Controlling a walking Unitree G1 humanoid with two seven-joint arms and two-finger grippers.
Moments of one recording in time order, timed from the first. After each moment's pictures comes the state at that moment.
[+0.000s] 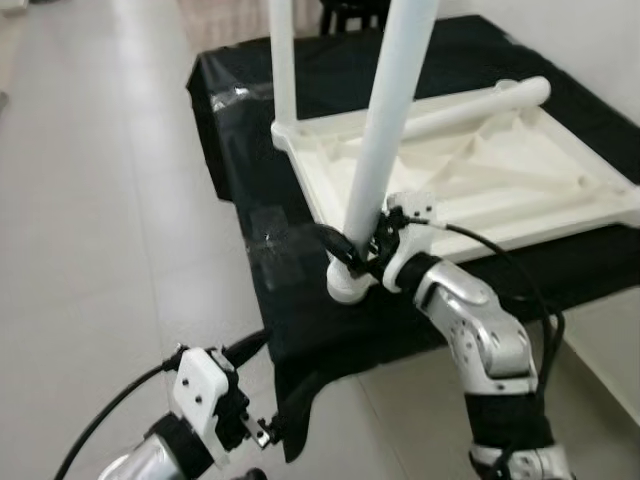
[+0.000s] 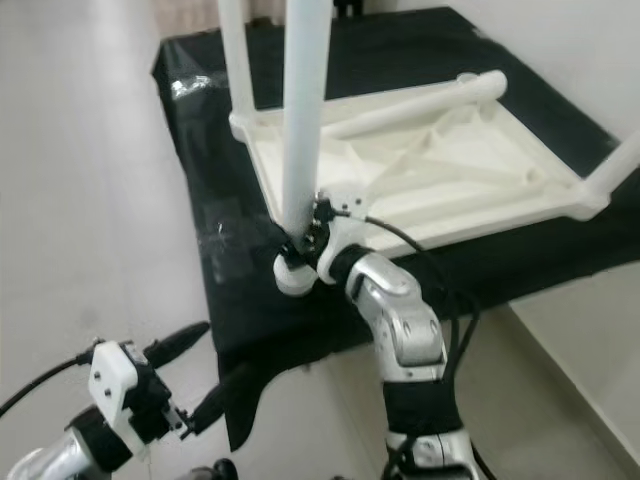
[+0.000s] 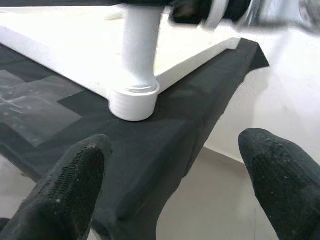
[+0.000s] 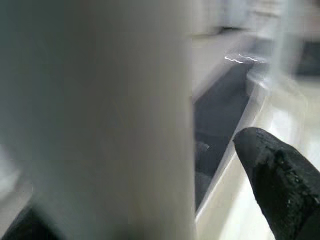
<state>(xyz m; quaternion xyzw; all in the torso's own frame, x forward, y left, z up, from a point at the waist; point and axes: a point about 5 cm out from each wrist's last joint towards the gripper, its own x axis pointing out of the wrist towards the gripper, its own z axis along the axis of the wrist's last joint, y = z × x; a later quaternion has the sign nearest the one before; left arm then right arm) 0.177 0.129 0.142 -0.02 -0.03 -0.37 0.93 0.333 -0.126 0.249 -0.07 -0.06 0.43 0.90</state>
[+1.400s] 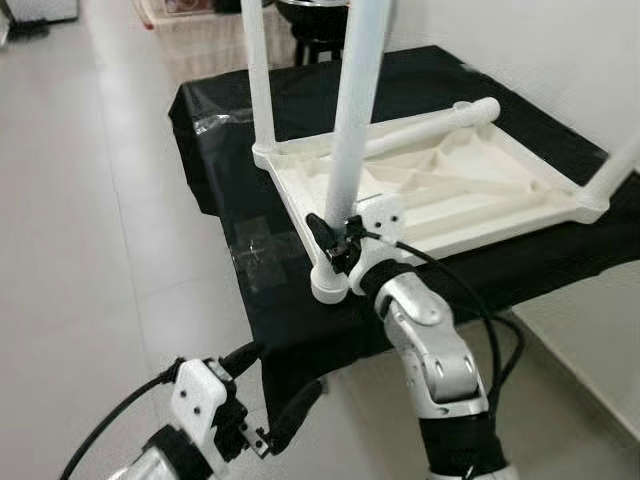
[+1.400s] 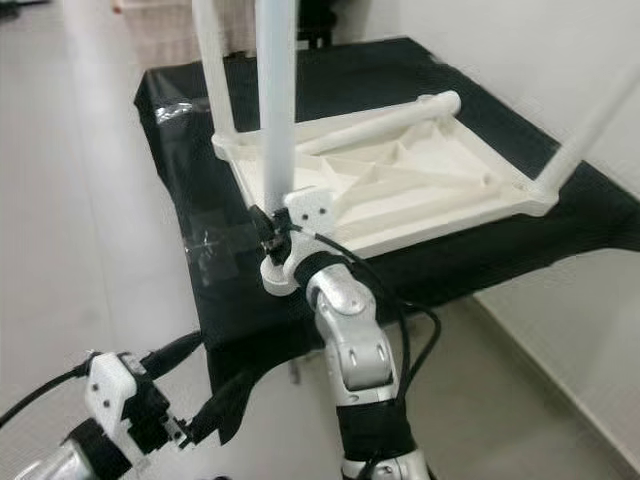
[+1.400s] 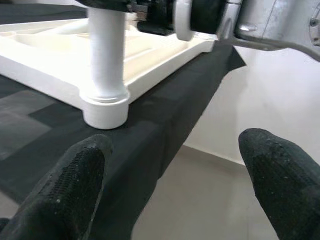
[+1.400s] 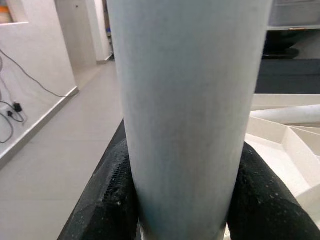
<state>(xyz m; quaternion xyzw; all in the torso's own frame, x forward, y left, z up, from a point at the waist) 0.179 0.132 0.138 -0.02 -0.03 -0.36 0.93 0.330 -0.050 0.210 -0.01 -0.06 0.24 0.97</state>
